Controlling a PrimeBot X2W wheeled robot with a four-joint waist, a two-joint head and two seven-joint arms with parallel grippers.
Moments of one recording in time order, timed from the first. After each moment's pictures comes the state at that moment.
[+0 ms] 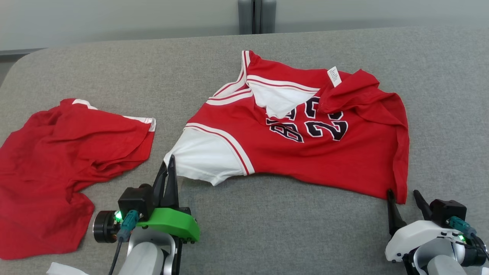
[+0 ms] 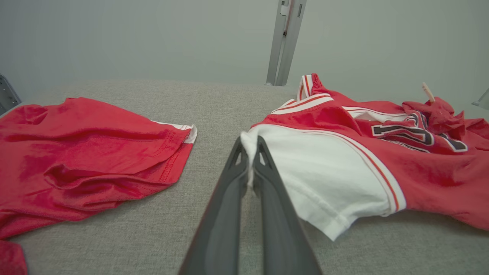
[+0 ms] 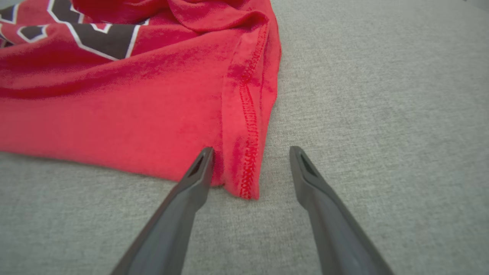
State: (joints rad) left arm -0.22 0.05 -0.30 0.36 -0.30 0.11 -0.26; right arm -0.13 -0.08 -0.13 0.53 0.14 0.13 -0.21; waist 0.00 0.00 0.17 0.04
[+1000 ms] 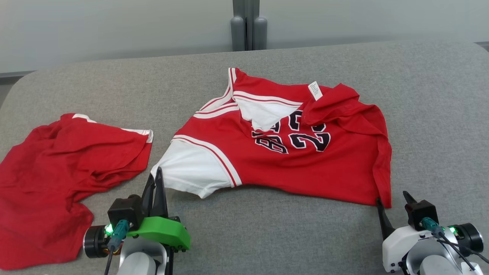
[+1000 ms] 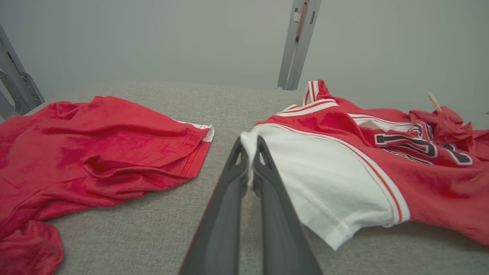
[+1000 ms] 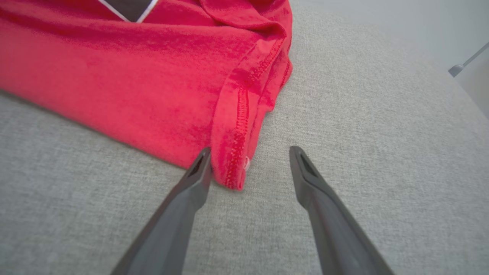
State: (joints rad) left arm -0.17 0.05 -0.25 0.37 -0.30 0.13 -0.26; right arm -0.14 -0.11 -0.08 0.59 -0.16 0.13 -0.21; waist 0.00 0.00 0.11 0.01
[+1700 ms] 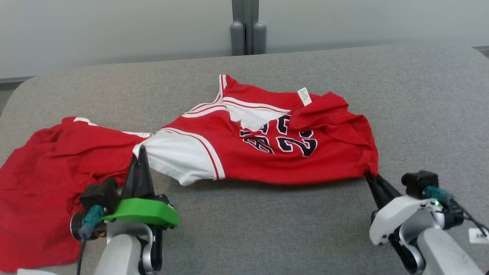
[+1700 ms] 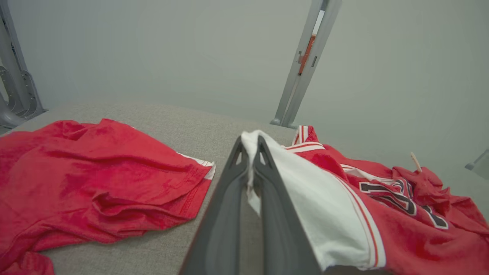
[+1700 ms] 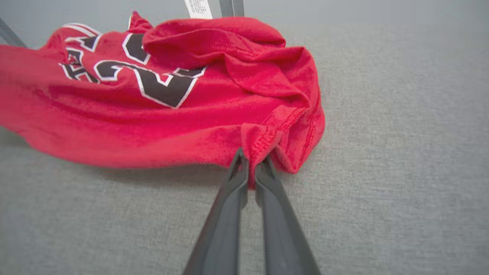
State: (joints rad) left arm -0.21 0.05 -0.18 0.31 -0.40 0.09 -0.26; right arm -0.19 -0.21 0.17 0.45 0.30 0.13 -0.07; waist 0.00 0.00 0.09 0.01
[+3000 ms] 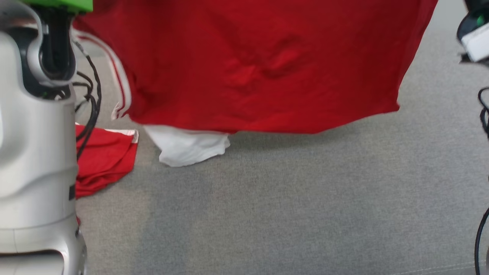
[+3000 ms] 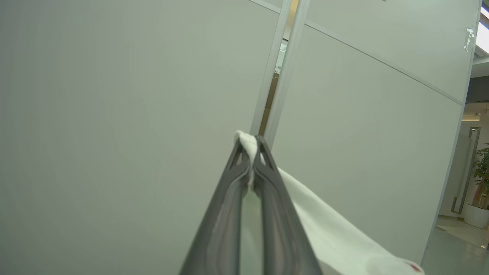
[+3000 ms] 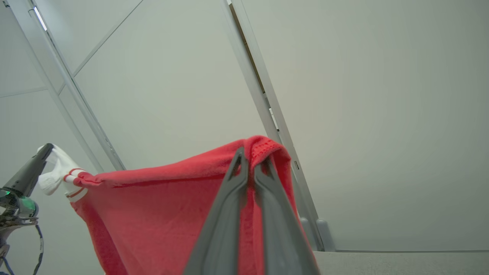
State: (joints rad) left arm -0.98 0.16 -0.10 0.20 -0.57 0.05 0.05; right arm -0.75 -0.33 -0.01 0.00 0.88 0.13 0.36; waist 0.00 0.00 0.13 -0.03
